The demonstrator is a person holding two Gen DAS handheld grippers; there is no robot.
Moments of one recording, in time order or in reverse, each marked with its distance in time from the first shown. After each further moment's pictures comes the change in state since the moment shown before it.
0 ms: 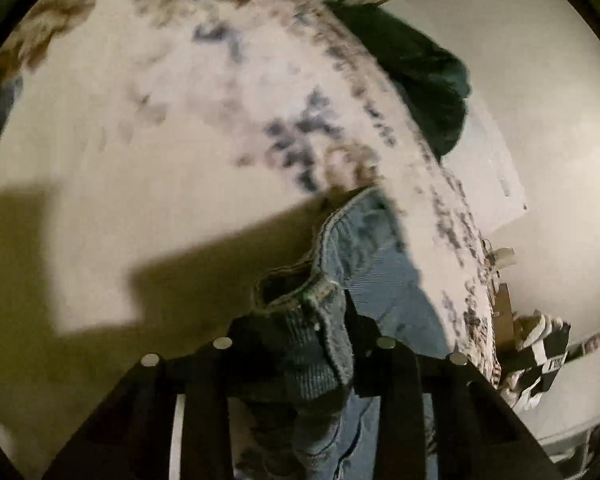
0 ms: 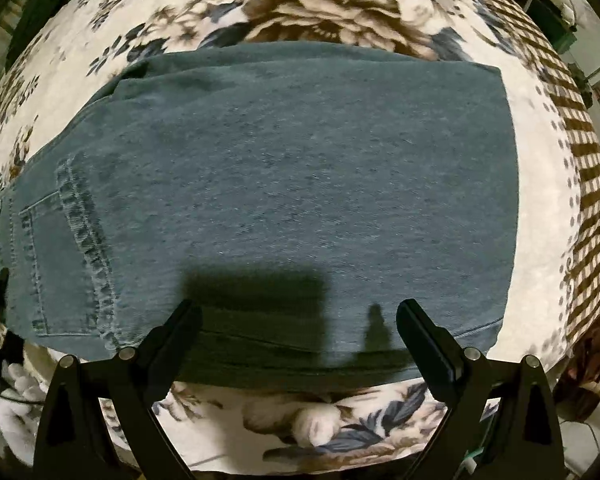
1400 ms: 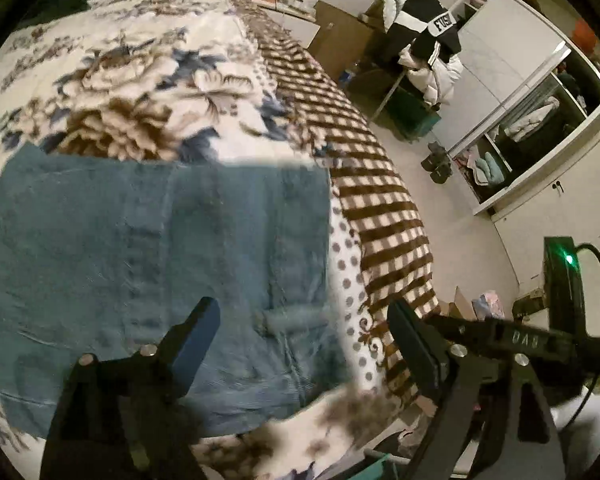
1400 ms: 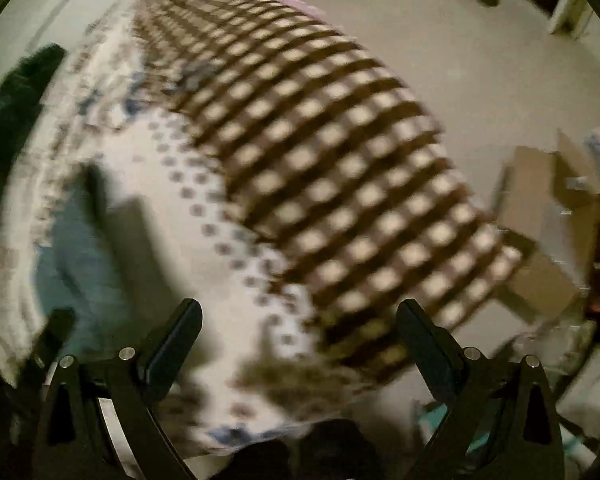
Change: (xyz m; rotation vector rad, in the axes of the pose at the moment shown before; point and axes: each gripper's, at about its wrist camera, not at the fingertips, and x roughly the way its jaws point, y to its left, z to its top) left arm -0.014 -0.345 -0.399 0.938 0.605 -0.245; right arm -0.044 -0.408 -0.040 0.407 -0.126 0.195
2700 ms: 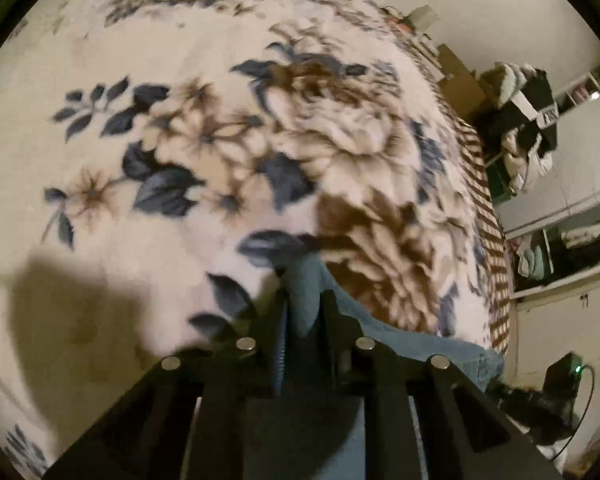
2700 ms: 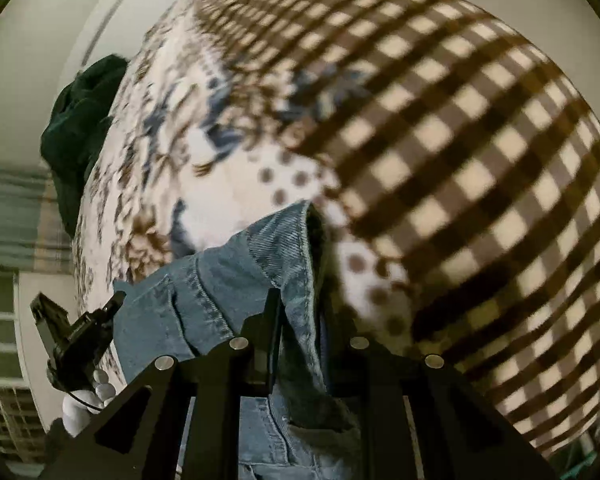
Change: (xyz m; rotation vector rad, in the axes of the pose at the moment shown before) left arm 0.023 0.264 0.108 -0.378 0.008 0.092; right arm 0.096 0.092 0.081 0.021 0.053 0.304
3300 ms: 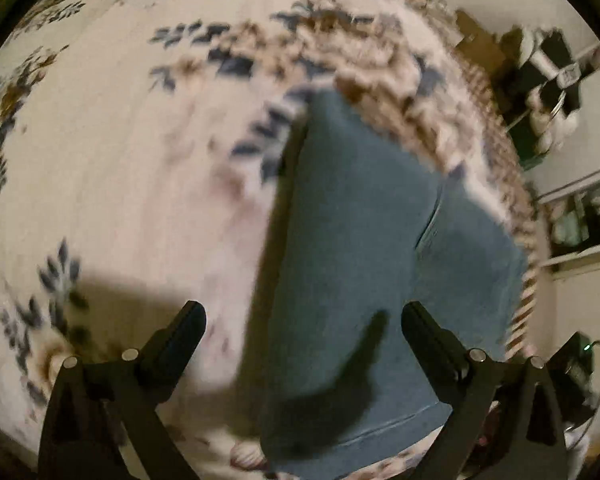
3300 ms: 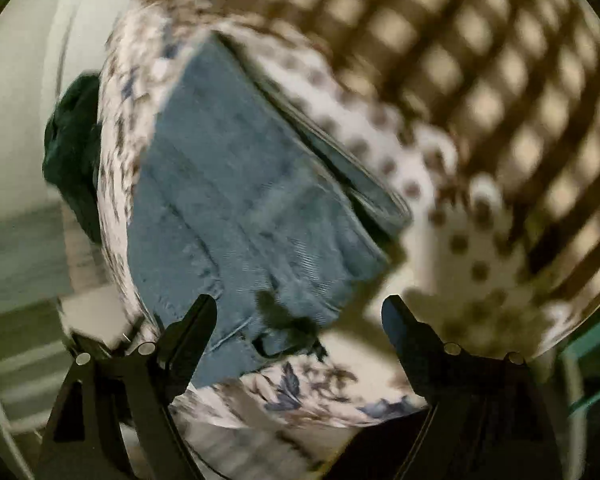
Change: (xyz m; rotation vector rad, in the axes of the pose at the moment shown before) left arm -0.052 -0.017 -0.119 0.060 0.085 0.179; right arm 0.001 -0.050 -0.112 0.305 0.178 0.145
